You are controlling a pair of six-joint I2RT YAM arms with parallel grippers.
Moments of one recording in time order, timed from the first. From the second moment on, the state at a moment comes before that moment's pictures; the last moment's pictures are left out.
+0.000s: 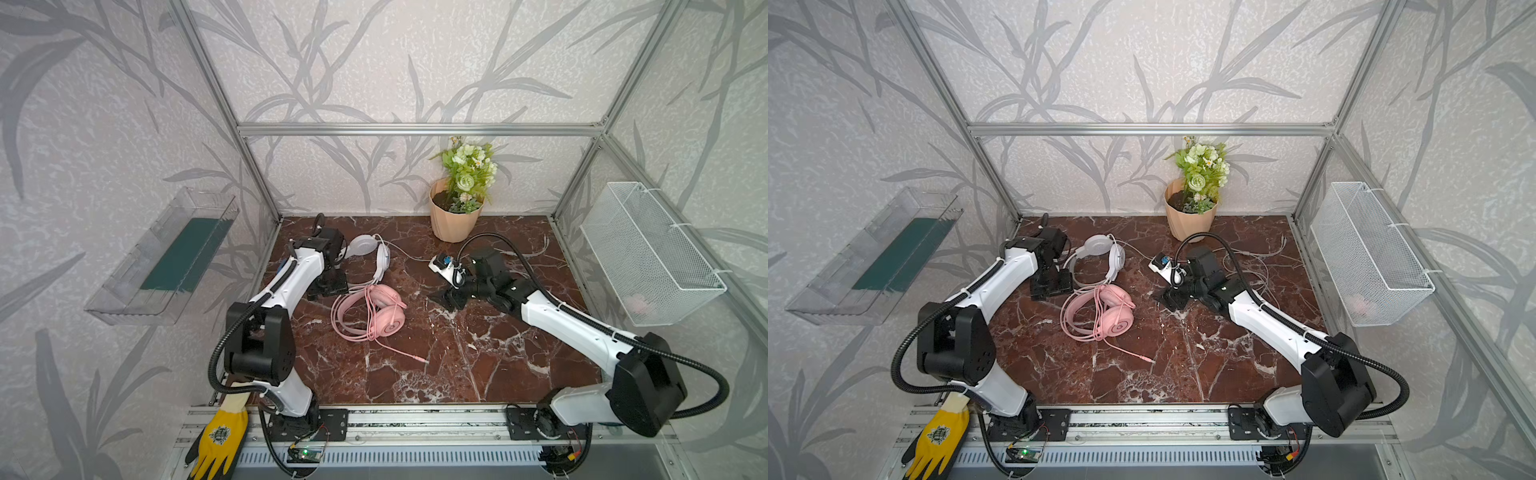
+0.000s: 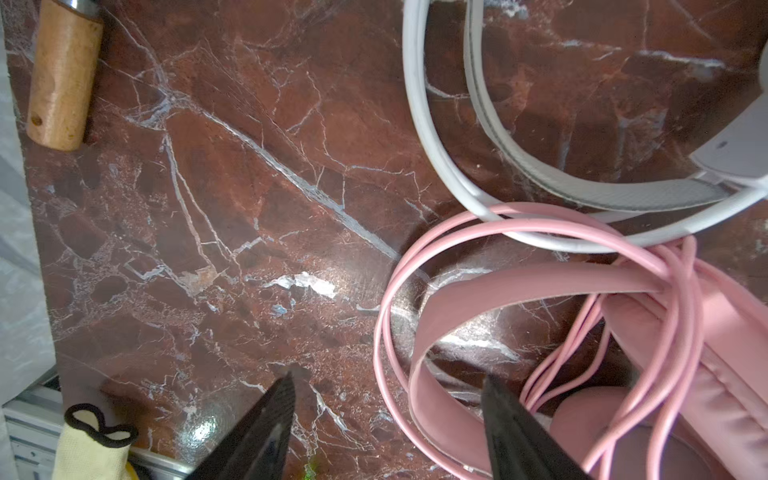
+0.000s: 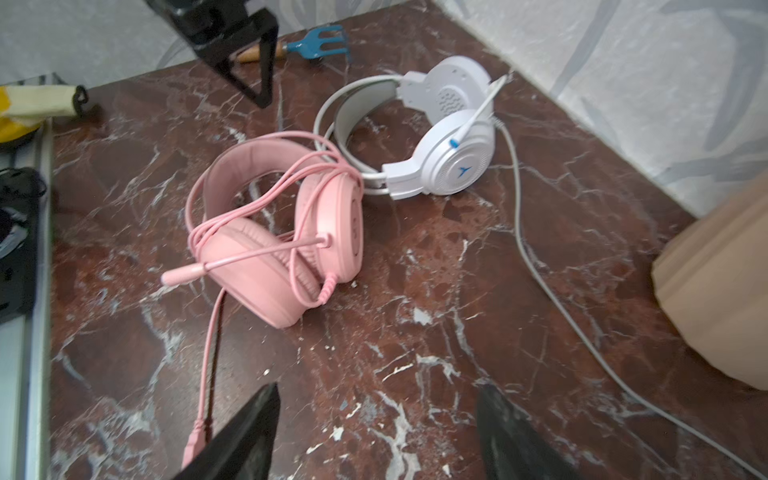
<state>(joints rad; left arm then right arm) -0.10 1.65 1.34 -1.14 -0.10 -0.42 0.61 1.40 0.99 -0.32 -0.41 -0.36</state>
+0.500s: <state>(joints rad) 0.01 1.56 1.18 -1.05 0.07 -0.45 0.95 1.52 0.96 -0.53 -0.22 -0.50</state>
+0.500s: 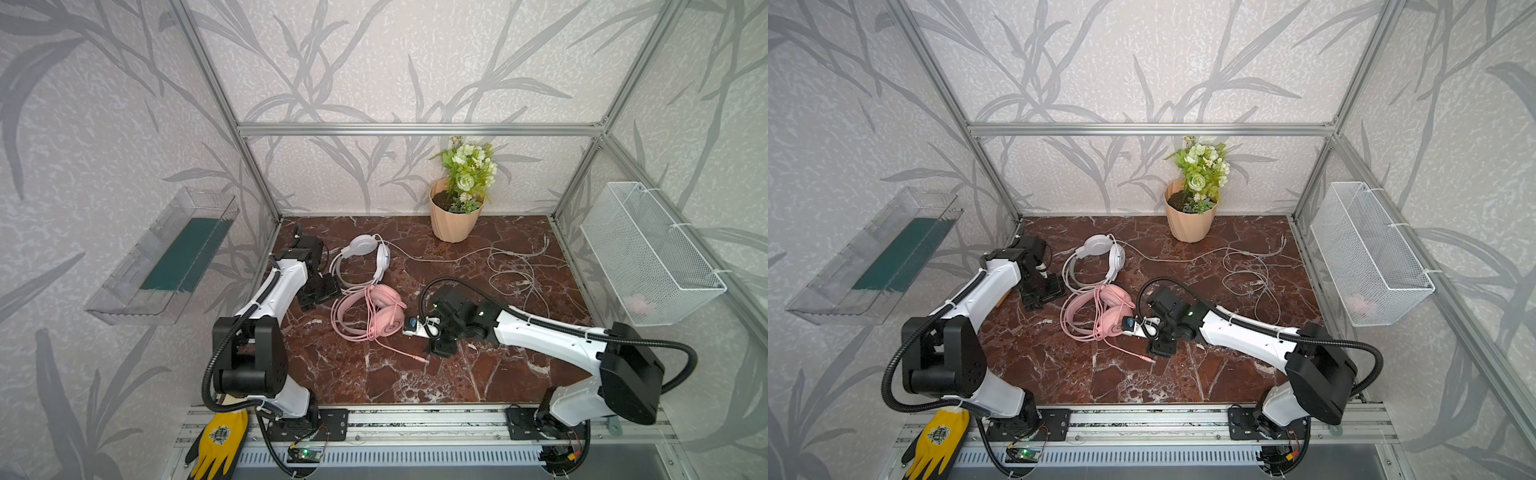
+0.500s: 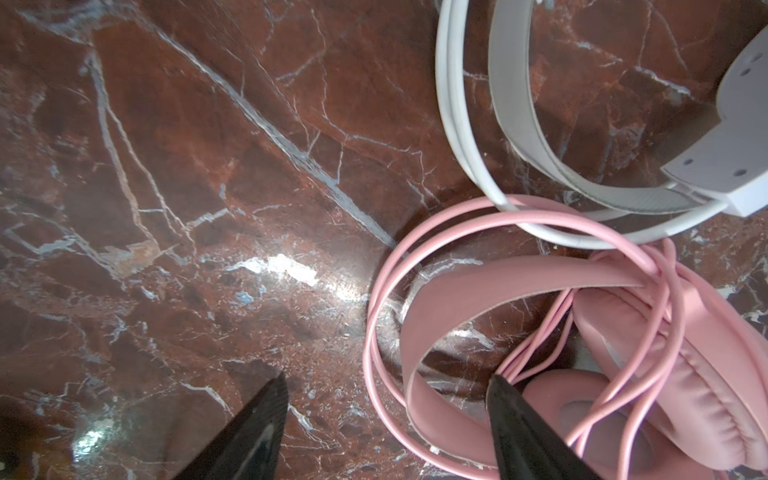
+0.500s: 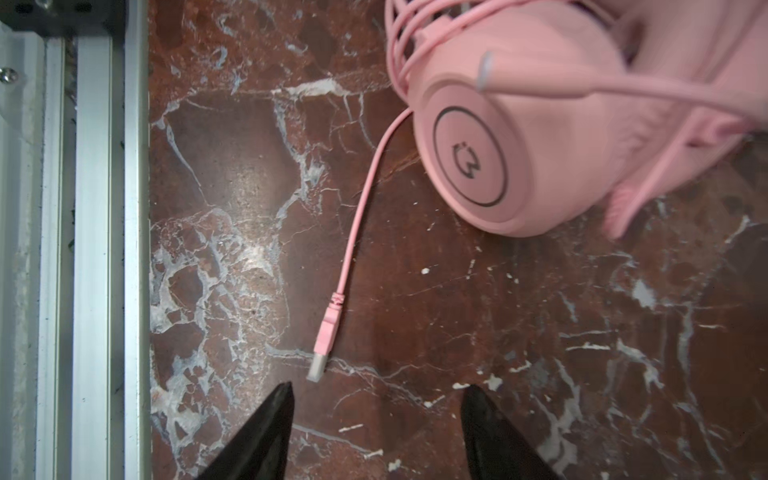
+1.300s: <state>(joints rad) 0.07 1.54 1.17 -1.03 0.08 -0.45 1.08 1.77 1.05 -0.61 -0.09 -0.55</state>
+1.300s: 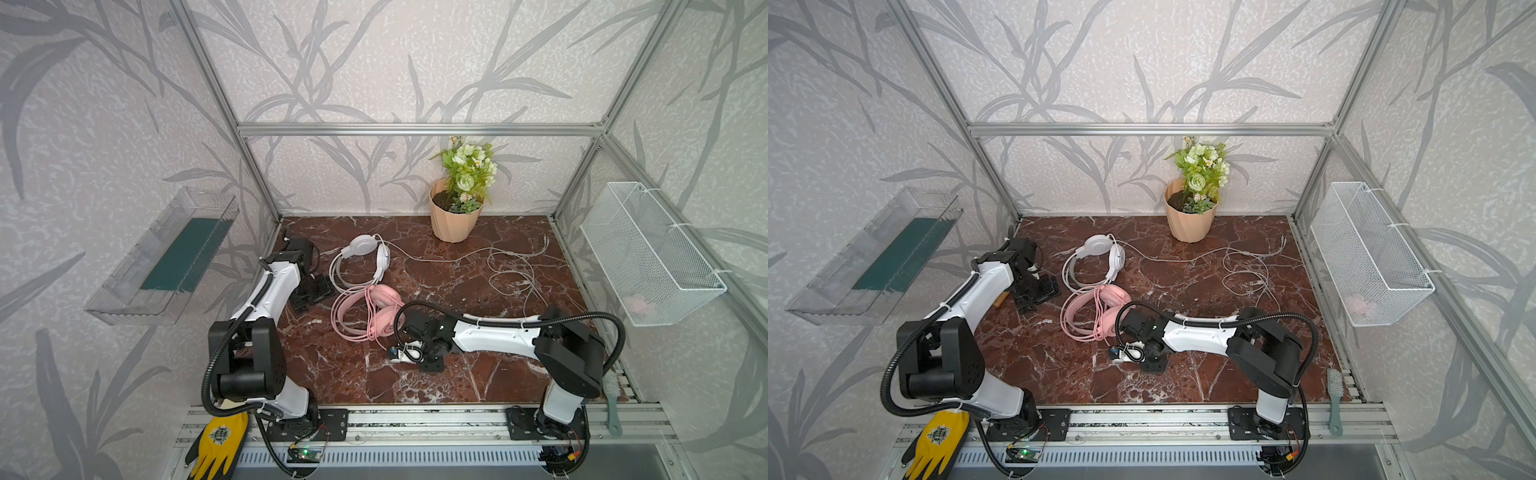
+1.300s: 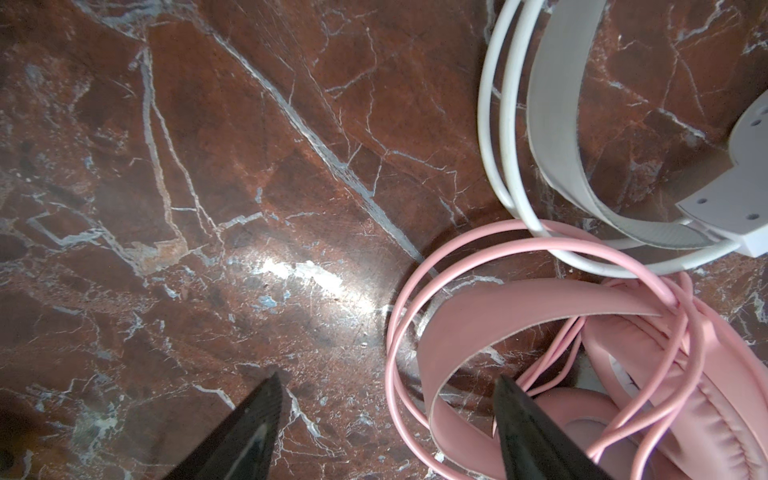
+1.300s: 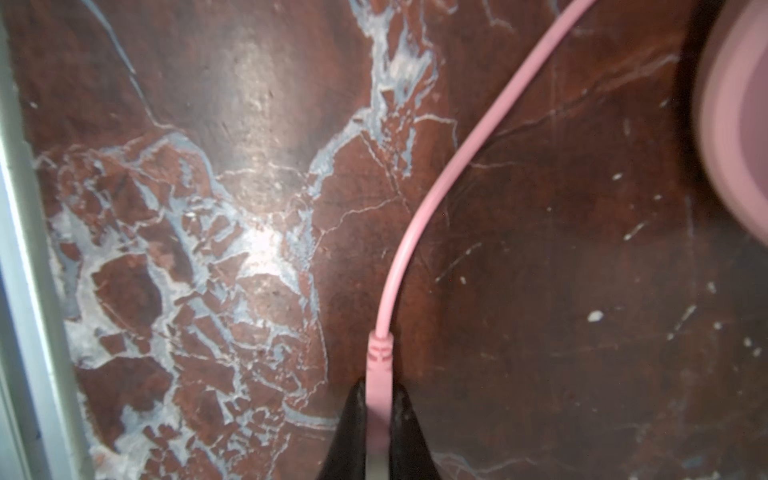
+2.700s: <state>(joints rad) 0.03 1.62 1.14 -0.92 0.04 -0.45 1.10 2.04 1.67 -0.57 -0.04 -1.49</state>
